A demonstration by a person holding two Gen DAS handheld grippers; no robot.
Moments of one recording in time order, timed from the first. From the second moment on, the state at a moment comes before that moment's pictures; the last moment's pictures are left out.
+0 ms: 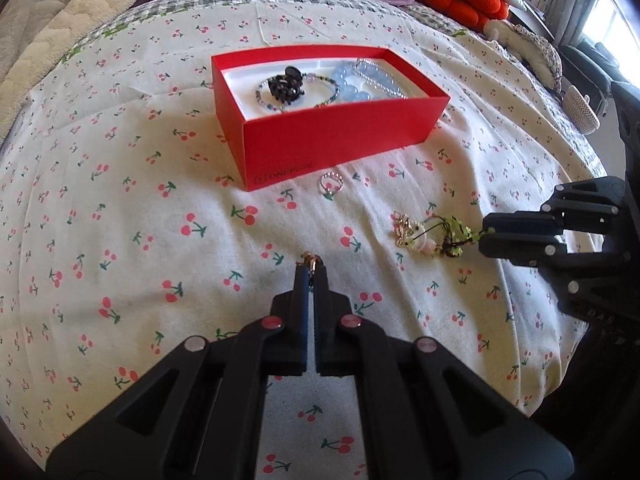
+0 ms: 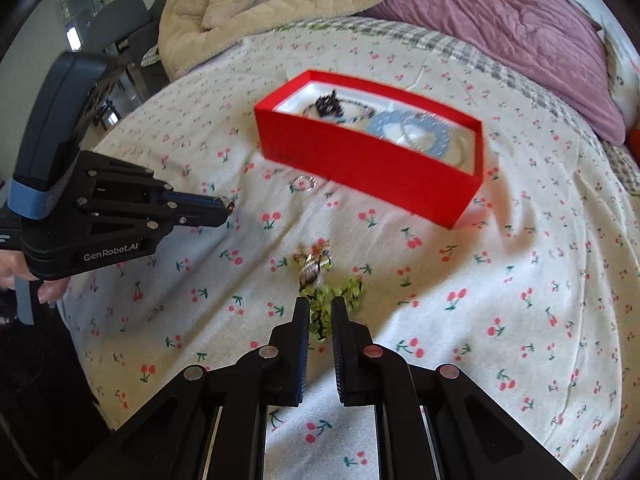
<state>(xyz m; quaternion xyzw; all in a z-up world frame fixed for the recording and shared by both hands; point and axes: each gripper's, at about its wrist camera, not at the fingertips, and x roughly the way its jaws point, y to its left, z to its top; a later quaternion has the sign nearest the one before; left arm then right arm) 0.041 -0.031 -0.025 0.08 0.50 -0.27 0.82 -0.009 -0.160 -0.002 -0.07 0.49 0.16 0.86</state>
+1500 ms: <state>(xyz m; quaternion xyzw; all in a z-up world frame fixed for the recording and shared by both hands) 0.089 -0.042 0.050 0.00 0.45 -0.28 0.85 0.044 -0.181 0.095 0.05 0.39 0.12 0.91</state>
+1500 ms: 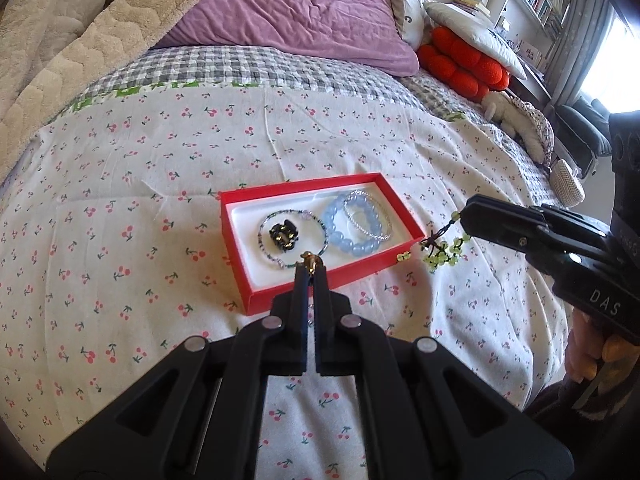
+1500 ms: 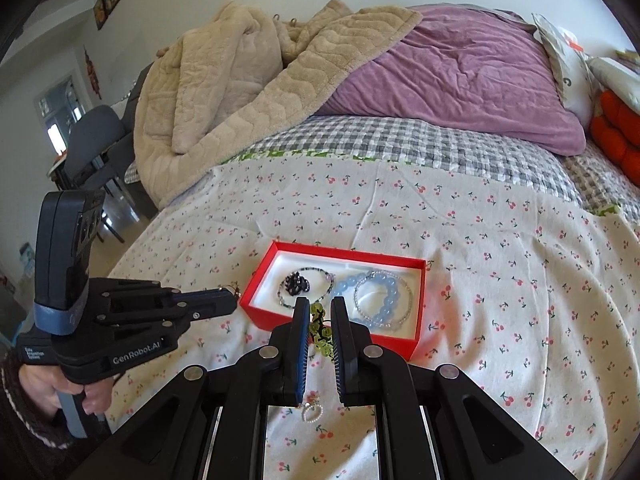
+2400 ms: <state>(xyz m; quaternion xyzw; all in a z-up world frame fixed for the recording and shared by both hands) 0.136 -0.099 0.018 -0.02 0.47 -0.30 0.83 0.102 -0.208 0.066 0.11 0.42 0.06 0.90</state>
